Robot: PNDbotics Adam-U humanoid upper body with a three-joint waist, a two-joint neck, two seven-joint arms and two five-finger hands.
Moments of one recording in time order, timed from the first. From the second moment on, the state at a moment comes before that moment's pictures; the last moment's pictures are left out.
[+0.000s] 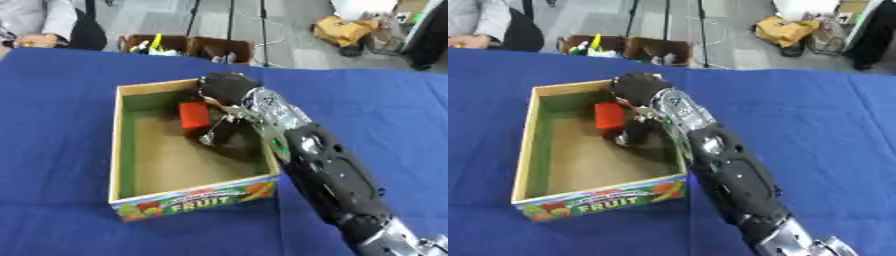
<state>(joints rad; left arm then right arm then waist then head) -0.27 0.11 0.07 -1.98 -0.11 0.12 0.55 -1.14 -0.24 0.23 -1.03 1.30 -0.34 0.34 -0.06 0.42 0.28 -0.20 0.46</state>
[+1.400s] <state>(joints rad) -0.26 0.11 0.07 -1.98 -0.11 0.12 0.55 -1.13 -0.25 0.27 -1.16 1.21 -0.41 0.53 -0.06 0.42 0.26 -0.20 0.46</state>
